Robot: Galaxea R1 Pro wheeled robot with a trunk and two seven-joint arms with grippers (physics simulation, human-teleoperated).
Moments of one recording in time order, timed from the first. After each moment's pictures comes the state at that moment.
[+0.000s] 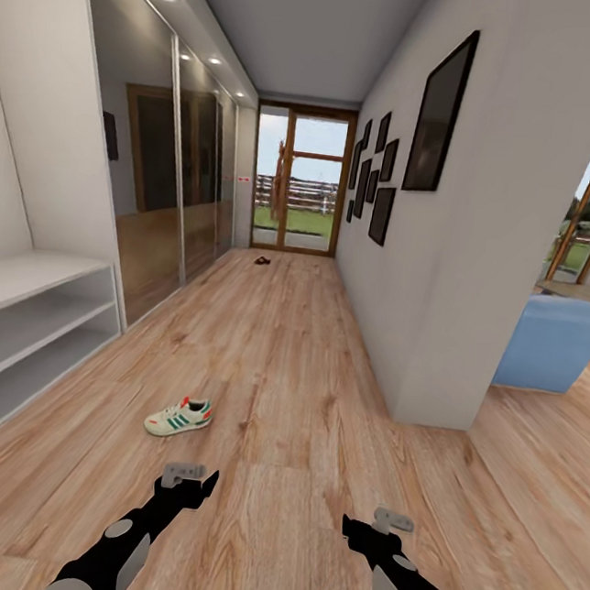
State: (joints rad) left arm -0.53 -0.10 0.41 -0.41 -0.22 -0.26 -0.36; right arm -0.65 0.03 -0.11 -0.07 -0.09 -0.19 -0.01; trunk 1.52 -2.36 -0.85
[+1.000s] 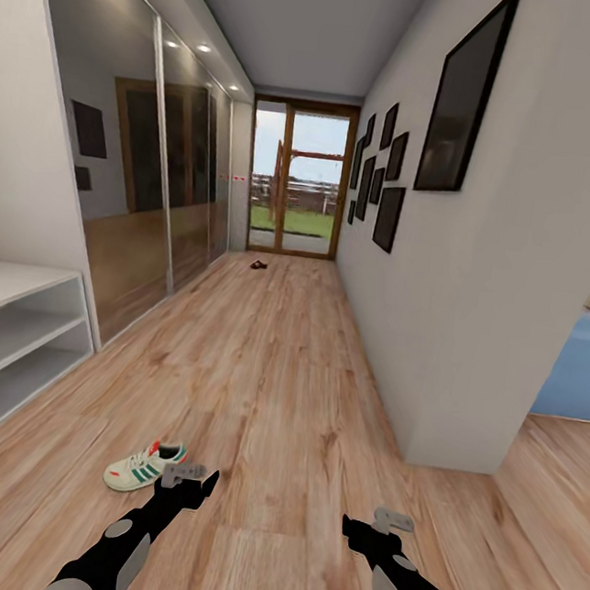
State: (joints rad) left arm -0.53 -0.10 0.41 -0.41 -0.22 -0.26 -0.36; right arm -0.65 0.03 -0.11 -0.07 -0.09 -0.19 -0.01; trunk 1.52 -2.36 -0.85
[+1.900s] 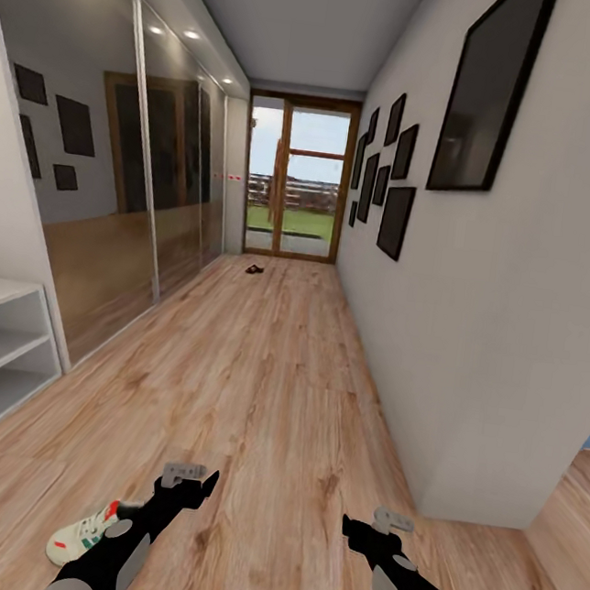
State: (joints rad) left arm -0.53 -0.10 0.41 -0.41 -0.22 -0.26 -0.36; right arm -0.65 0.03 -0.11 -0.07 -0.09 -0.19 -0.01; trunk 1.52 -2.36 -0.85
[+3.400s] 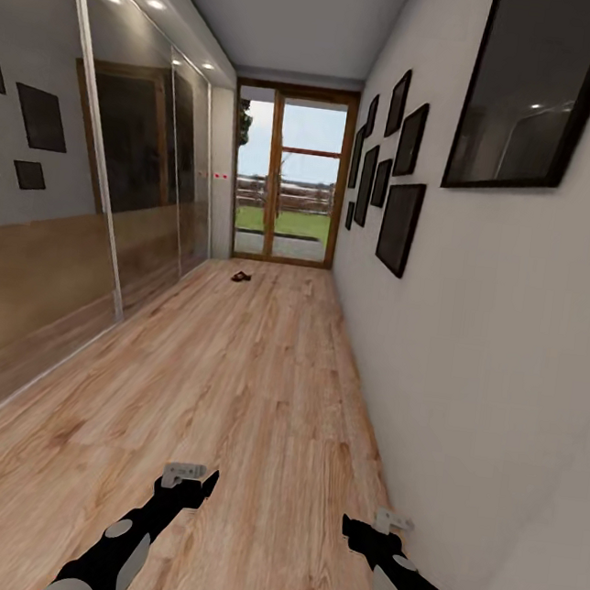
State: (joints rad) left arm -0.53 -0.10 0.41 -0.41 -0.22 -0.26 -0.36; right arm -0.65 0.03 -0.11 -0.07 -0.09 -0.19 -0.01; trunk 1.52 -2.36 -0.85
